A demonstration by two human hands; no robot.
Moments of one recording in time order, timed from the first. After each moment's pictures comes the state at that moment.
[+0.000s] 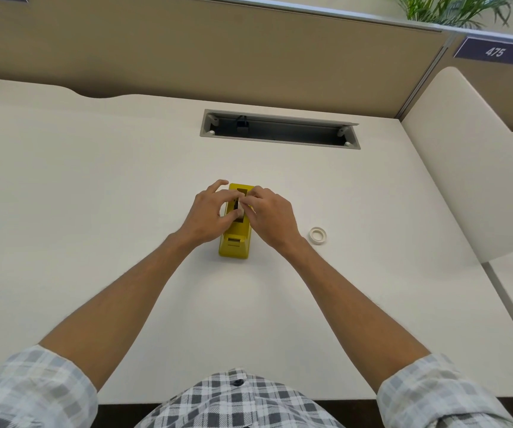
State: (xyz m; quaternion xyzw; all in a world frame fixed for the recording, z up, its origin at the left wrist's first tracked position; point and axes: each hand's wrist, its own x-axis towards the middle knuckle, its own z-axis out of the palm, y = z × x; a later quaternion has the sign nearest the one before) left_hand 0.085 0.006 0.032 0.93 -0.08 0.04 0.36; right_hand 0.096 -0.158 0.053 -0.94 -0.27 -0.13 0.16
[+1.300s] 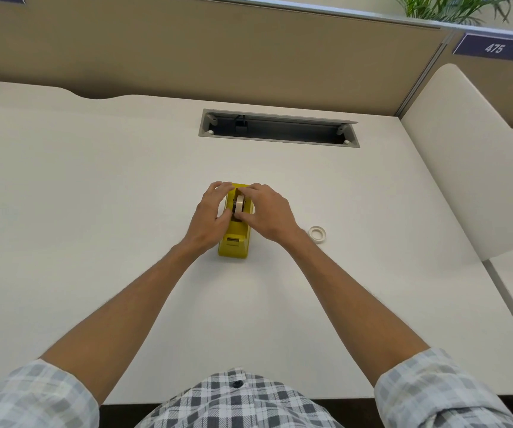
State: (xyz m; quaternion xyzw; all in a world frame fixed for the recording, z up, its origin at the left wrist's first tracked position) left_hand 0.071 -0.007 0.030 0.88 -0.02 0.06 0.47; right_hand 0.108 -0.157 0.056 -0.95 -0.24 -0.02 0.21
